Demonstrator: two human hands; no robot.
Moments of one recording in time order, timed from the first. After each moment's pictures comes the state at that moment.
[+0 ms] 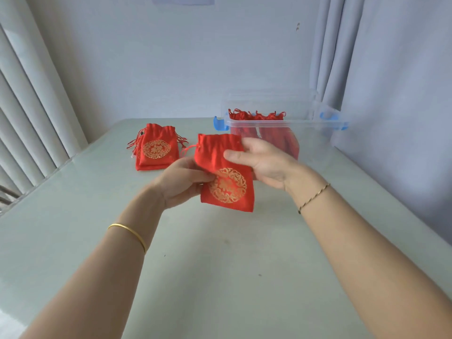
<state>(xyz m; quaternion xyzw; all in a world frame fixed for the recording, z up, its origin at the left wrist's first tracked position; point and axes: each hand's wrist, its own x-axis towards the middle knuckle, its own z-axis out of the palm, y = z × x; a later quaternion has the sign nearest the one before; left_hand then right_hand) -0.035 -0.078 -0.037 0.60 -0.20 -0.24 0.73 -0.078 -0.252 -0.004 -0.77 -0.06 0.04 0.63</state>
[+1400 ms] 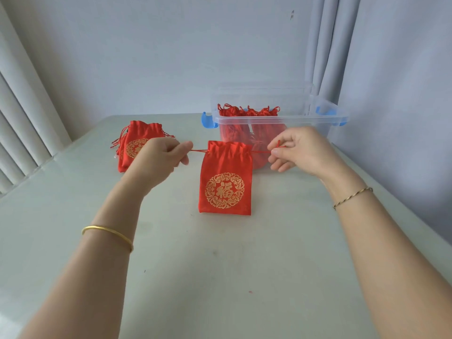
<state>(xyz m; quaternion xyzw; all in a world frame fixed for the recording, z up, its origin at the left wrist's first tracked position) -0.012 -0.078 -0.017 0.87 -0.18 0.09 0.45 -0.078 -0.334 -0.008 -0.87 0.02 -0.14 0.47</state>
